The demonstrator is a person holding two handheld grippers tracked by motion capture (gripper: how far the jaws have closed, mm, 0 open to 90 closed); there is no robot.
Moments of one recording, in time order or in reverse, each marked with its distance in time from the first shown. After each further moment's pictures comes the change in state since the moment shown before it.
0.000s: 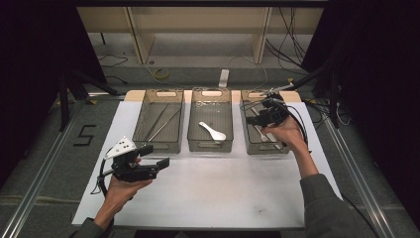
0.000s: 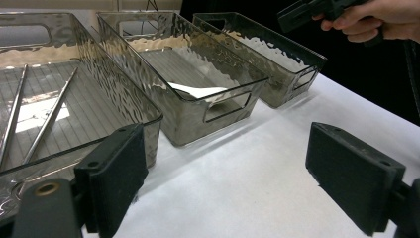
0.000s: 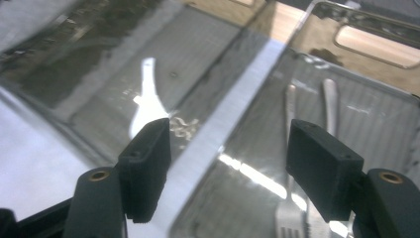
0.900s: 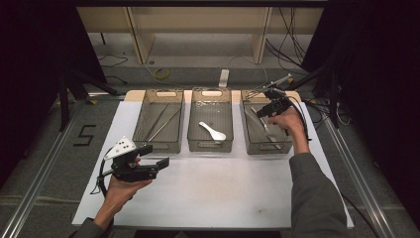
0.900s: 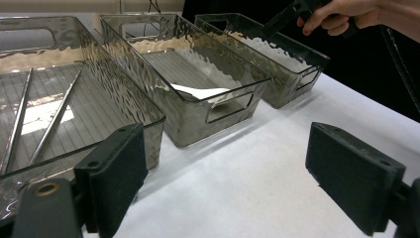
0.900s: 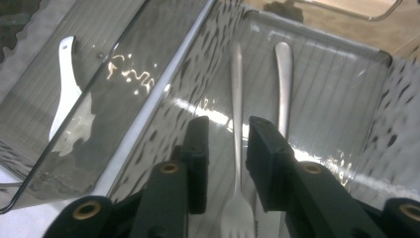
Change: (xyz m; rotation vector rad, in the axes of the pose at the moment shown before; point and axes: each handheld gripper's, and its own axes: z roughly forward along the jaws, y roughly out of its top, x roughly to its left) left arm -0.001 0.000 -0.001 -0.007 0.012 0.012; right arm -0.052 0.019 0.036 0.193 -0.058 0.111
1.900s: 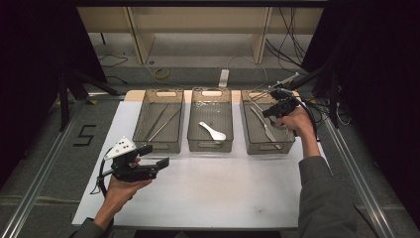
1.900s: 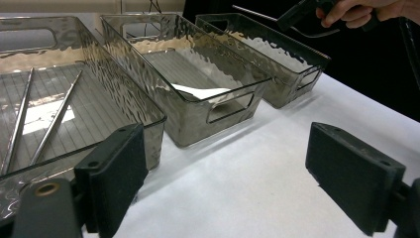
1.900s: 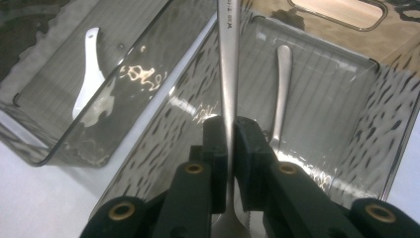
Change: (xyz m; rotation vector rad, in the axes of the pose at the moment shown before) left arm 0.000 0.000 0.000 0.000 0.002 0.001; right arm -0.001 -0.009 -0.027 -0.023 0.021 -0.066
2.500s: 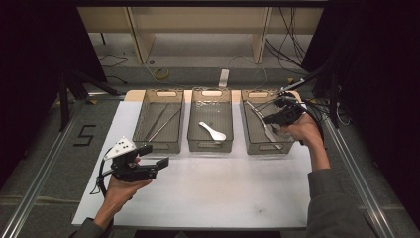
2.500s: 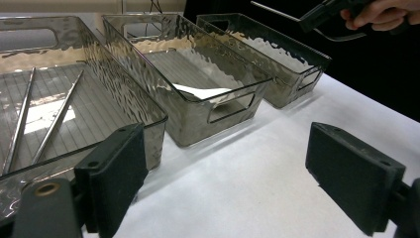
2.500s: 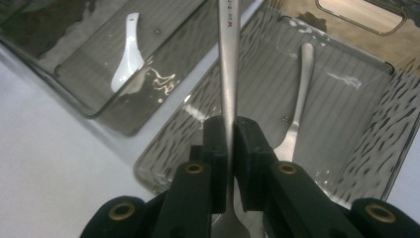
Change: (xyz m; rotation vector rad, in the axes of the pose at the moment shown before) left arm 0.000 0.000 0.000 0.000 0.003 -0.001; right arm 0.019 -0.024 -0.025 -0.032 0.035 -0.092
